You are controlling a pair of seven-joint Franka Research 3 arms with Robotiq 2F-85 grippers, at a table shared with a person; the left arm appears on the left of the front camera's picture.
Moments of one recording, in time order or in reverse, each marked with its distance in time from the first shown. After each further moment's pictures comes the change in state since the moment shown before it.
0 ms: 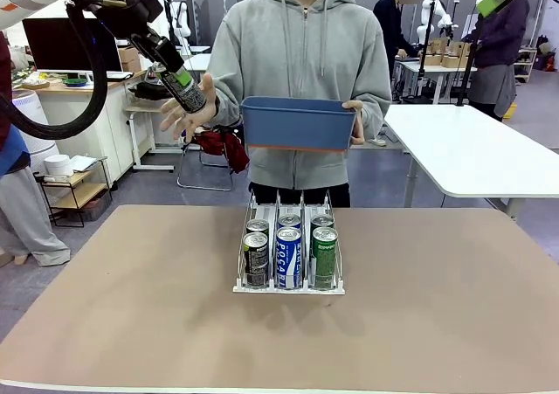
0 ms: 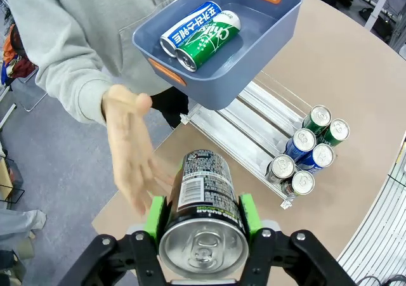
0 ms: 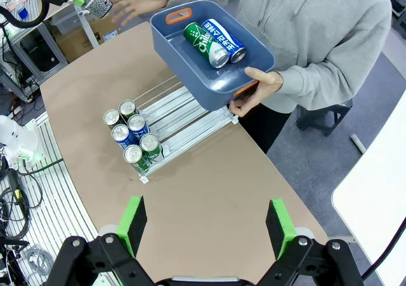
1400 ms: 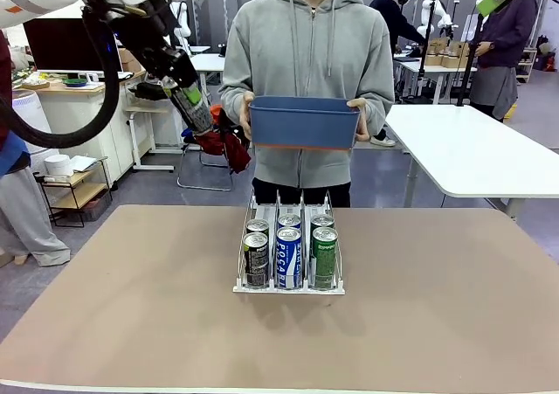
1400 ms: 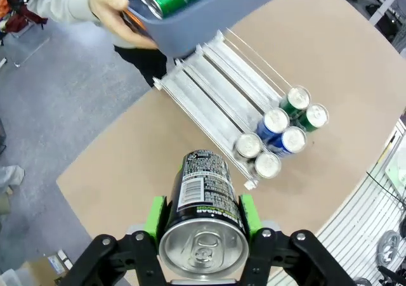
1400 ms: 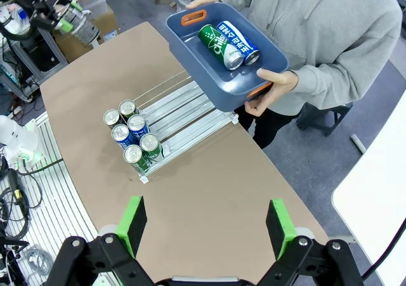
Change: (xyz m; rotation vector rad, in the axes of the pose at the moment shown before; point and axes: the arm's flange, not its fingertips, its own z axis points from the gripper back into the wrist) left arm -0.005 -0.071 -0.012 -0.008 0.137 0.128; right arm 0.000 0.000 0.000 0.000 0.000 0.000
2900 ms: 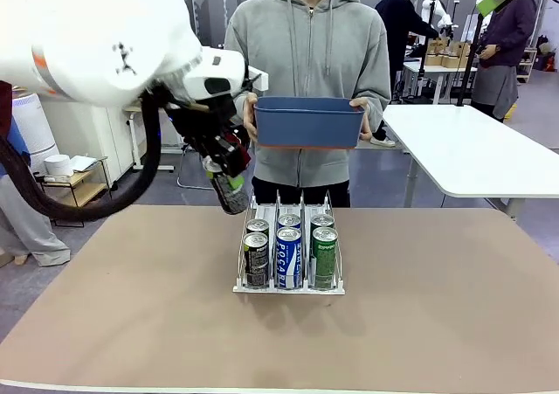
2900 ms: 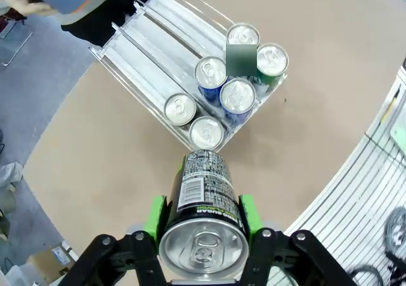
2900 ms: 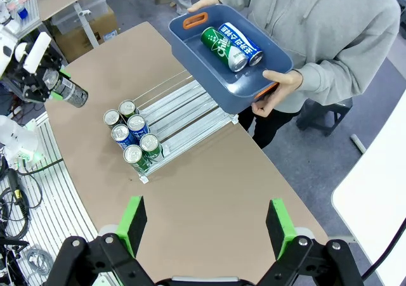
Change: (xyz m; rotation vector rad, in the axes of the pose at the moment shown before) left arm -0.046 -0.135 -0.075 0.022 0.105 -0.104; right arm 0.000 0.000 0.000 0.000 0.000 0.000
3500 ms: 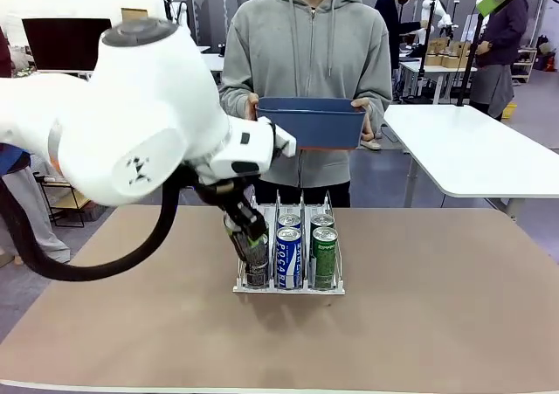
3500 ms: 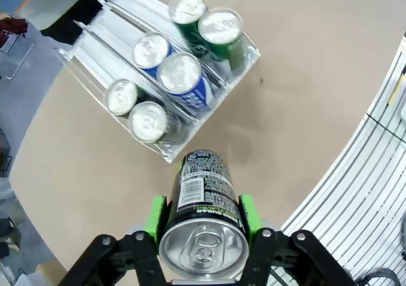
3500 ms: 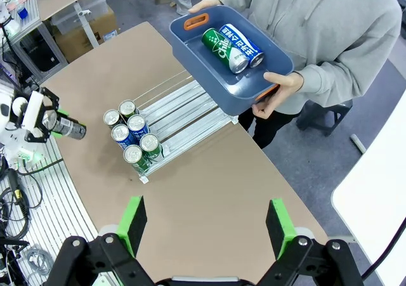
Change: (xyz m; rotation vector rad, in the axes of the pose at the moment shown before) left arm -0.044 -0.085 -0.056 0.041 -0.004 -0.095; right arm 0.000 0.000 0.000 0.000 0.000 0.000
